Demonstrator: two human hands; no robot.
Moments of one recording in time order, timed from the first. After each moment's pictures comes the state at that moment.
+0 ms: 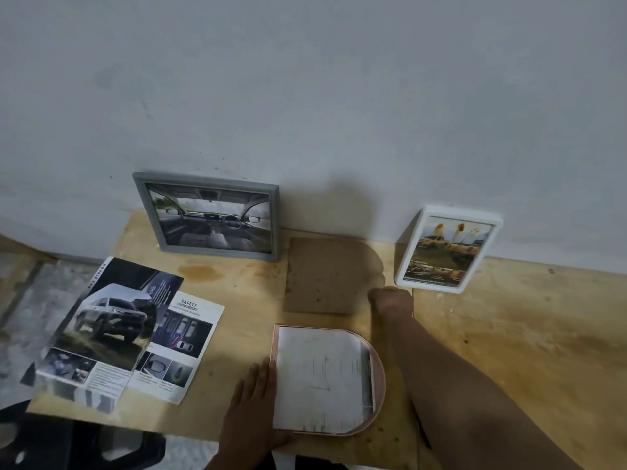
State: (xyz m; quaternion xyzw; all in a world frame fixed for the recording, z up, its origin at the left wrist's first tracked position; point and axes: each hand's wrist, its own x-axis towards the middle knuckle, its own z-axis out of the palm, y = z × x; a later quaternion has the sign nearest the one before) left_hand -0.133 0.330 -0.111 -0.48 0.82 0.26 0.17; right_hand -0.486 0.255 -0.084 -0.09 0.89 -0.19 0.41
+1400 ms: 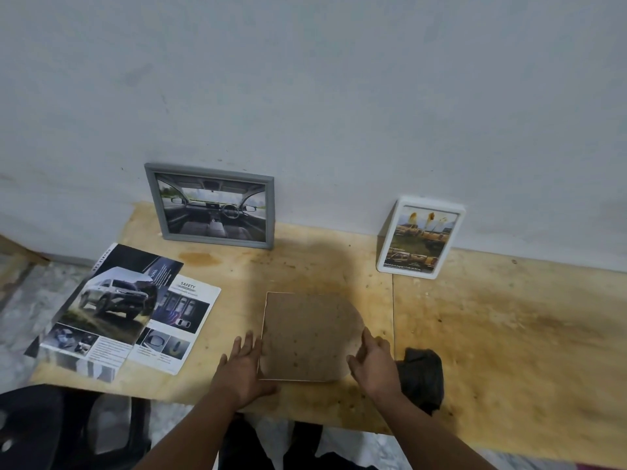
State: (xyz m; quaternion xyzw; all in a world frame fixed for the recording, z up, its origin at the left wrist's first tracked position) left_hand -0.127 0.310 -0.087 -0.51 0.77 0.31 0.21; right_hand -0.400 0.426 -0.063 -0.38 0.85 -0.10 0.34
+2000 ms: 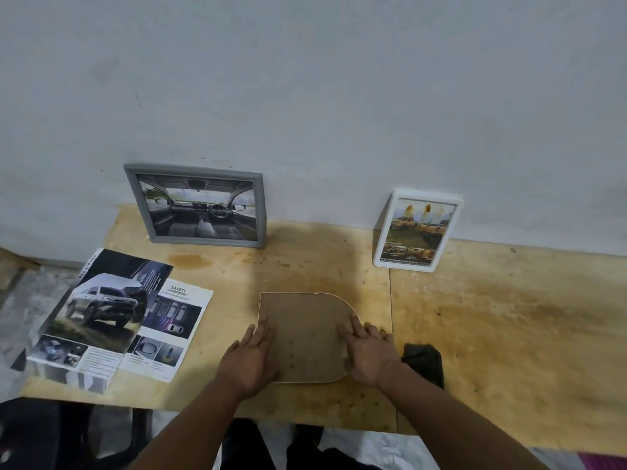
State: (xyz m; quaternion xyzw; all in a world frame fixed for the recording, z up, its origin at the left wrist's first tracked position) left_hand -0.154 0.289 -0.085 -0.42 0.84 0.24 0.22; right_hand -0.426 0.397 -0.062 -0.60 0.72 0.19 0.30
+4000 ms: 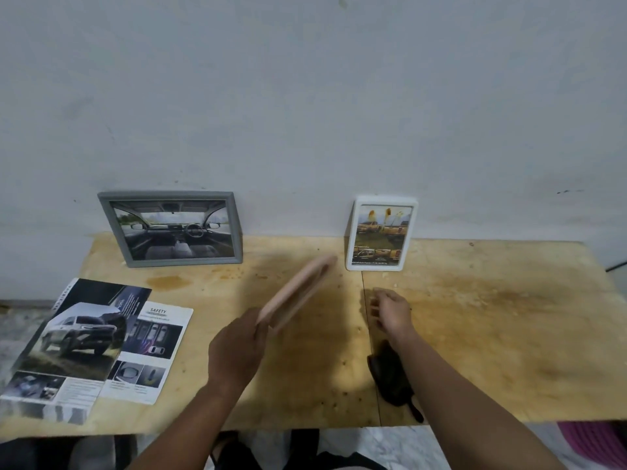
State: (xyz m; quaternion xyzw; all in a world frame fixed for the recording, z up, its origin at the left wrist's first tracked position) left_hand -0.196 0.299 0.006 -0.51 0.82 0.21 -0.16; right_hand -0.496 0.390 -0.023 -0.03 0.78 -0.49 0.39
